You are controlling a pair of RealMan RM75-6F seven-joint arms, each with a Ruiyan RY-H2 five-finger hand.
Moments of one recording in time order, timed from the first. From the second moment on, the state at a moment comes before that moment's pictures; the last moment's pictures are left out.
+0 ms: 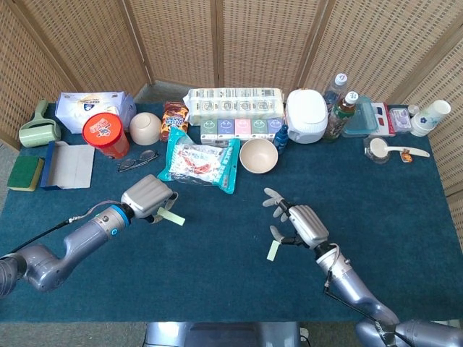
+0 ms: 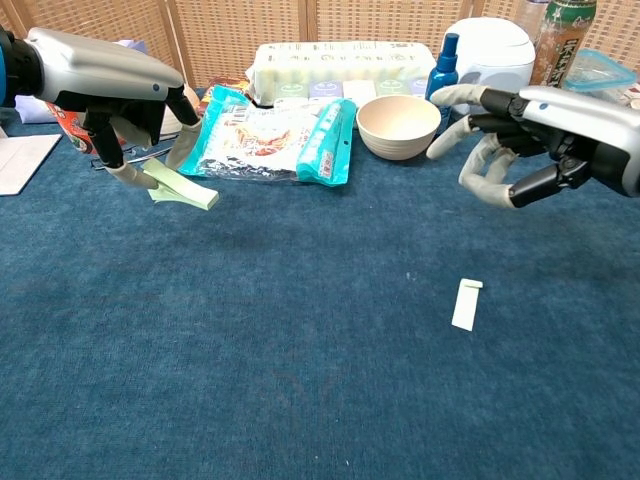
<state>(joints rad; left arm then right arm) -1.00 -1.14 -0.01 -1.68 1.20 0.70 0.24 0.56 -1.45 0.11 -1.59 -1.44 1.10 0.31</state>
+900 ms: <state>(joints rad) -0.82 -1.09 -0.02 -1.76 1.19 0.92 0.19 0.51 -1.37 0.13 -1.60 -1.43 1.15 0.30</state>
